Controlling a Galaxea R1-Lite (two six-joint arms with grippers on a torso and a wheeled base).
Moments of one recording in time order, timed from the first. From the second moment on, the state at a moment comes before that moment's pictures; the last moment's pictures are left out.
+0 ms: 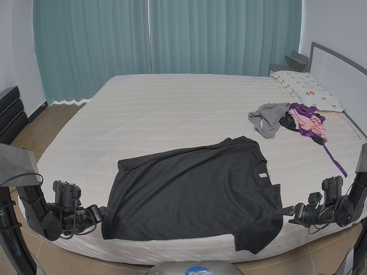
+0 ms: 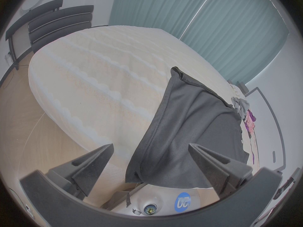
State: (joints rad) left arm -0.09 2.09 -0.25 -0.99 -0.04 -0.62; right arm -0.06 2.09 -0.21 -0.97 0.50 0.45
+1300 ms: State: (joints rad) left arm -0.14 2.07 -0.43 -0.98 -0.05 -0.76; right arm -0.05 2.09 -0.19 -1.09 0.50 0.52
